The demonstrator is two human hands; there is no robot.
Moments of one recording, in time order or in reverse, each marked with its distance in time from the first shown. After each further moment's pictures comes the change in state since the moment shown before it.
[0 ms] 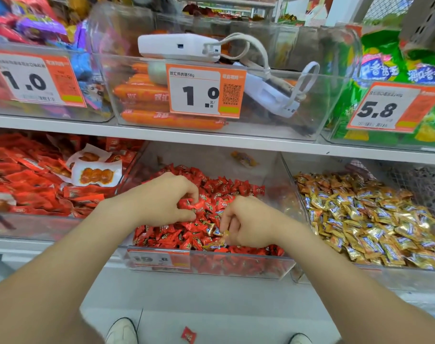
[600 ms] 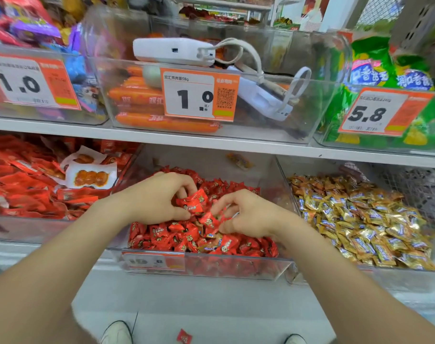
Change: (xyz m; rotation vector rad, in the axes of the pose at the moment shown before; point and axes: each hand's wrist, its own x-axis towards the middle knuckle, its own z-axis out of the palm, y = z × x) left_hand 0.007 -0.009 0.001 -0.103 0.047 -0.062; right_hand 0.001 0.003 -0.008 0.455 0.062 0.106
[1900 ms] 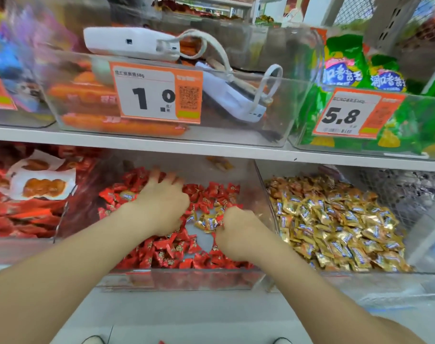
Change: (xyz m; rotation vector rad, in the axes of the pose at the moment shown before) left_hand 0.055 0.050 0.040 0.800 -0.167 0.010; right_hand -0.038 -0.013 -0.006 -0.448 0.088 0.302
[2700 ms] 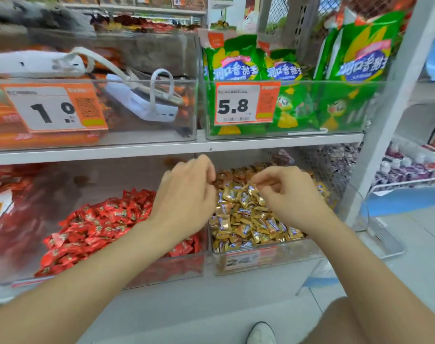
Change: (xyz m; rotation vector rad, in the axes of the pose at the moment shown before) left_hand -0.005 0.128 -0.102 -0.816 0.682 0.008; right_hand -0.048 0.181 -0.058 0.374 0.624 -0.082
